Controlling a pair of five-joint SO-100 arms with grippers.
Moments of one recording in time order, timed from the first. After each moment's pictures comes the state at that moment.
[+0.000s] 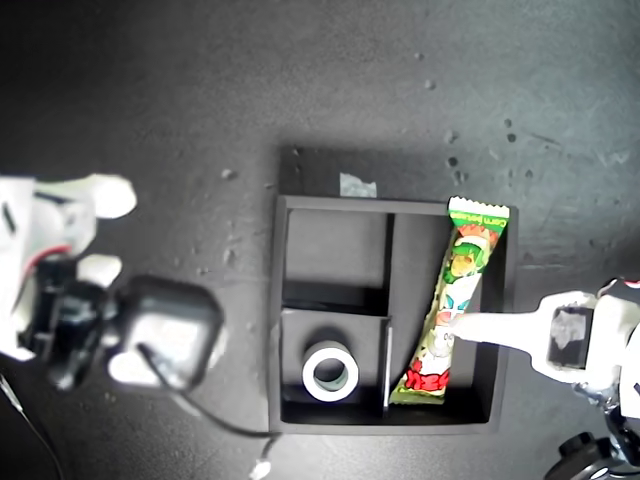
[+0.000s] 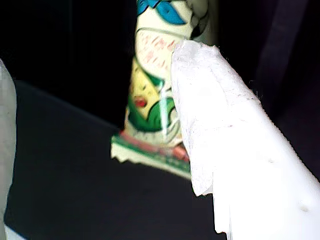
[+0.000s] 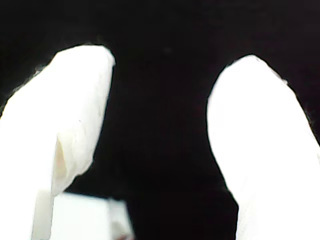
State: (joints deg) arm 0 7.9 116.4 88.4 98.5 -91.1; arm 1 -12.5 93.2 85.9 60.7 29.7
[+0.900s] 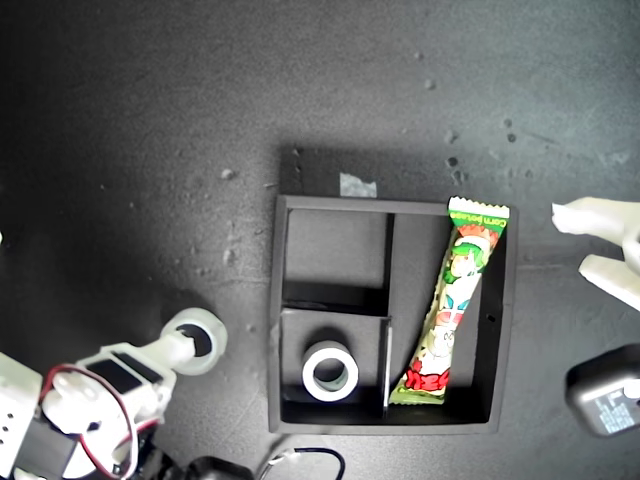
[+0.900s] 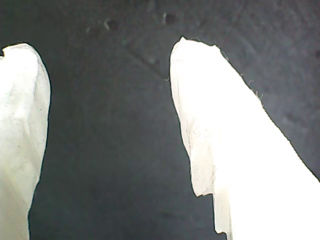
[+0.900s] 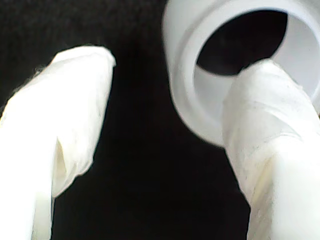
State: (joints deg) arm 0 32.0 89.5 98.1 63.2 -98.3; arm 1 -2.3 93.2 65.7 93.0 58.3
